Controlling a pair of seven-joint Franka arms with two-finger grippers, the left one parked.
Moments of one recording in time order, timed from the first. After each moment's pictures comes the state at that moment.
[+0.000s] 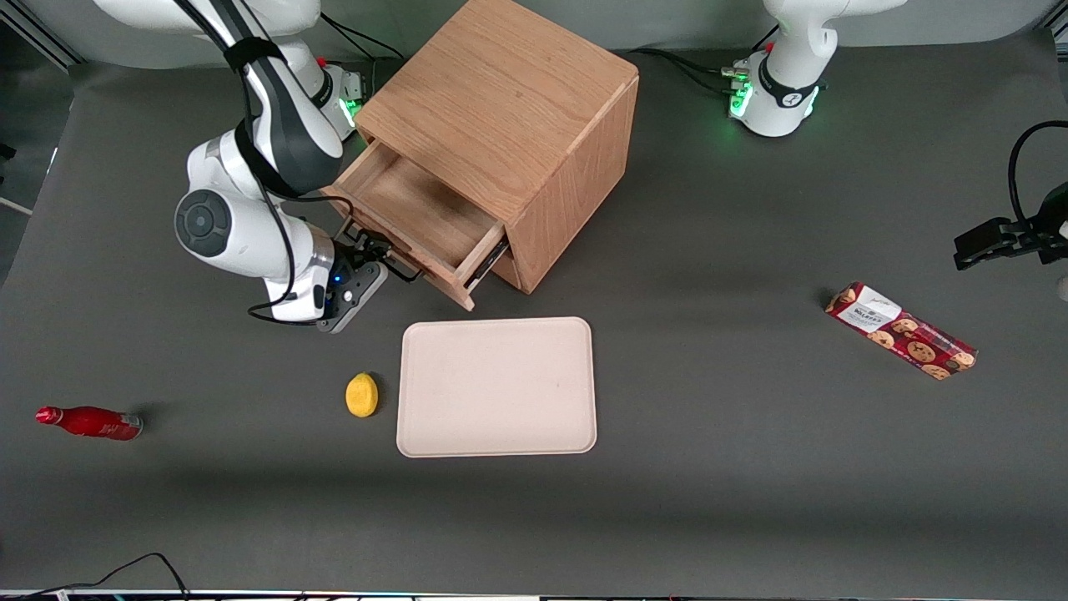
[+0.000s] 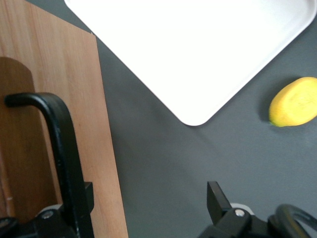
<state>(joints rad) 0.06 0.19 0.28 -1.97 0.20 2.02 -0.53</state>
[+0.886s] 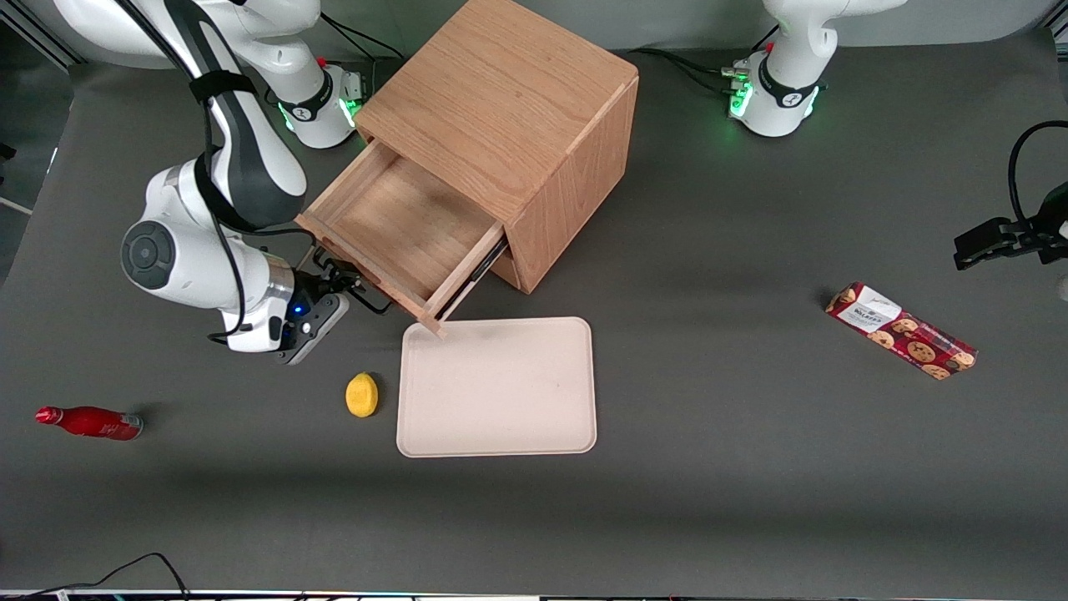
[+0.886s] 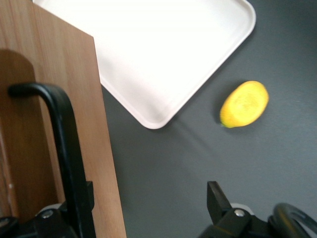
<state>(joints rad) 0.06 0.24 0.18 -1.89 0.19 2.03 -0.61</state>
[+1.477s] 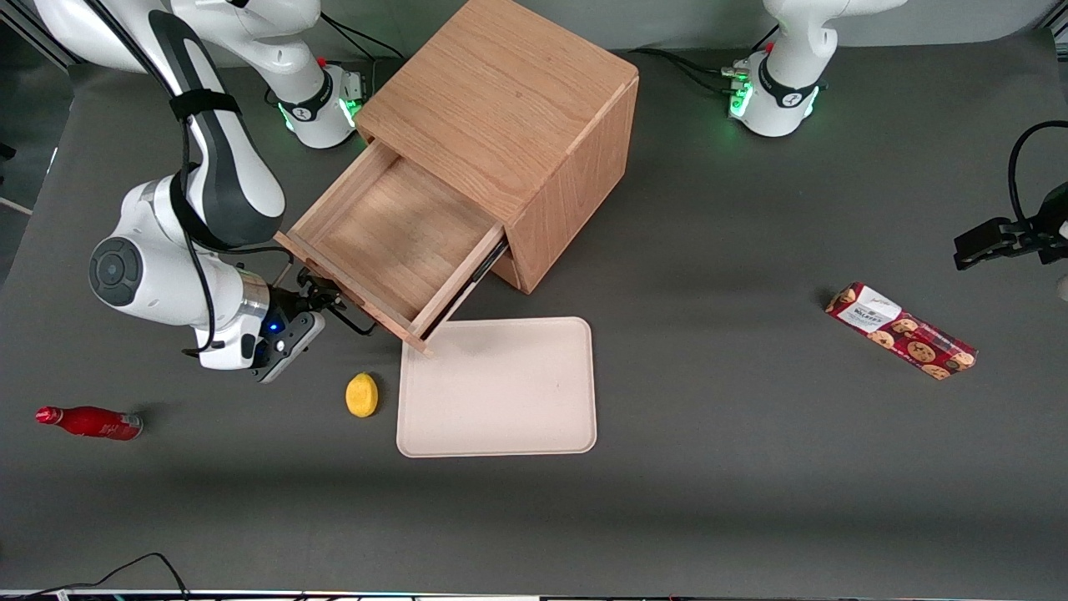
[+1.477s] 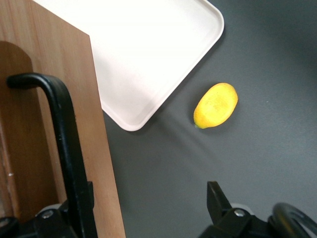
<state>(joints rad) 0.06 0.28 0.14 -1.84 0.18 2.03 -0.63</state>
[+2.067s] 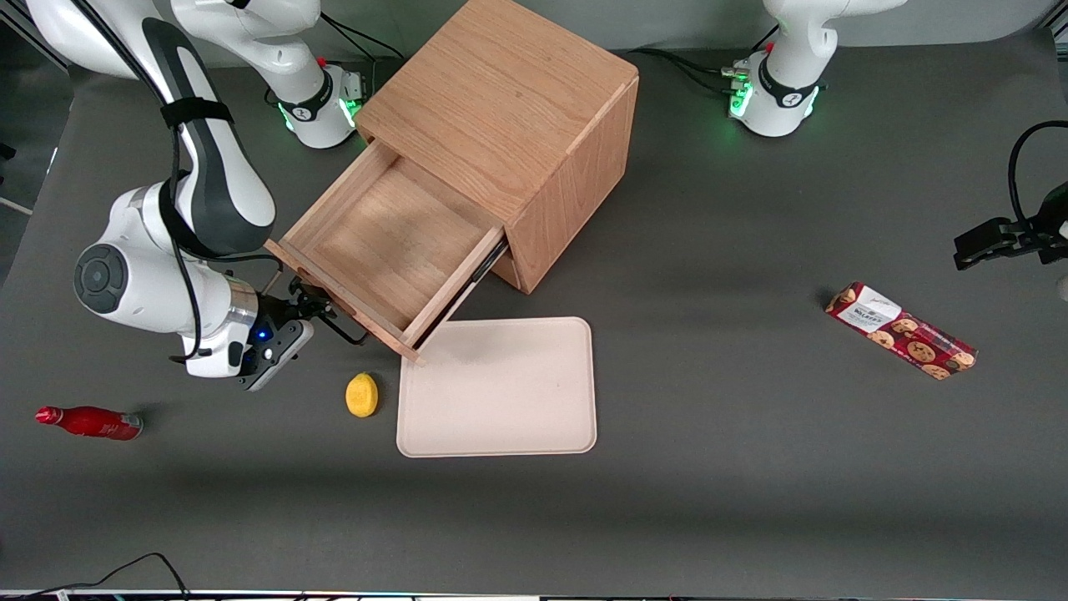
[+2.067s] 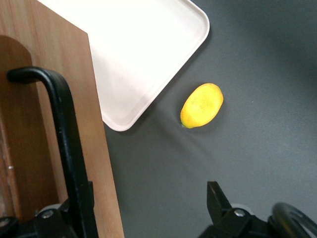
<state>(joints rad) 0.06 0.29 0.11 -1.82 0.18 2.03 -0.65</state>
